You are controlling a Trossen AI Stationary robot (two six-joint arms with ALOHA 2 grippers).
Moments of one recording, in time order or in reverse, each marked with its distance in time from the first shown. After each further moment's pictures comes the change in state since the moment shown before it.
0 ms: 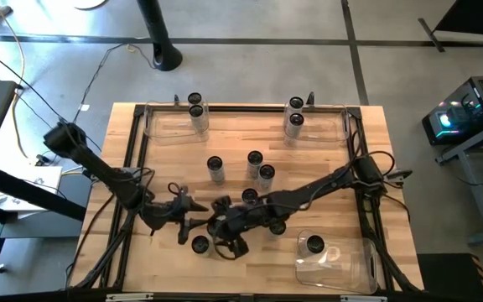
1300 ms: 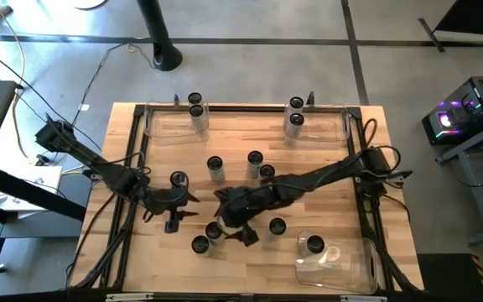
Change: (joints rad) left arm 0.126 -0.197 0.196 -0.606 0.249 0.232; right arm -0.091 -0.103 -0.013 -0.111 -0.275 -0.018
